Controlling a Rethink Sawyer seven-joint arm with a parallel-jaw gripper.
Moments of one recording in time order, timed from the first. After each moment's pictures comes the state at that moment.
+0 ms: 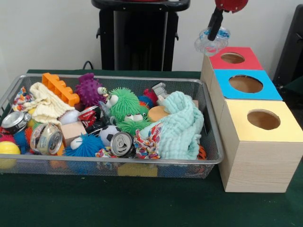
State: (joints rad) arm 0.32 -0.55 -0.64 1.41 0.41 1.05 3.05
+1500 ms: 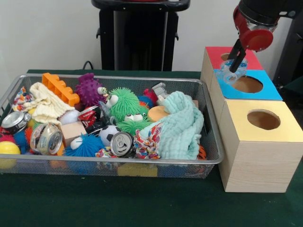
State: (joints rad) arm 0.39 -0.39 -0.64 1.32 0.48 1.04 3.05
